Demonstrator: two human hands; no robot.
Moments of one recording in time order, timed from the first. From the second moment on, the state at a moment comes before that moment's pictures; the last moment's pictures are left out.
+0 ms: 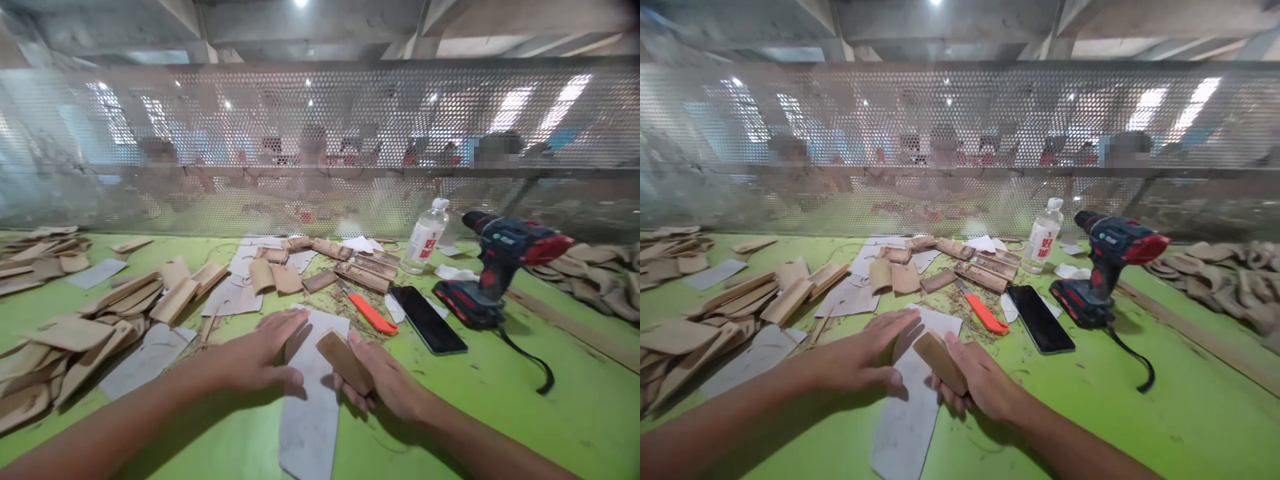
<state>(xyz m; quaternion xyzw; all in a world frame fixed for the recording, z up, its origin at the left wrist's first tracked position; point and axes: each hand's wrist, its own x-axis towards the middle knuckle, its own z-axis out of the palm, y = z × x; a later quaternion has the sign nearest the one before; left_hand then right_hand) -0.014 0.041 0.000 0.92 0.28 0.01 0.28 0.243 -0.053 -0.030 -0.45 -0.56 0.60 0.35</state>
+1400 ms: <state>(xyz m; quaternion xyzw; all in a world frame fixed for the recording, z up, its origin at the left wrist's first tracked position) -0.006 0.076 -0.016 0.90 0.30 -0.10 0.31 0.252 0.013 -0.043 -0.38 -0.92 0.05 0.09</state>
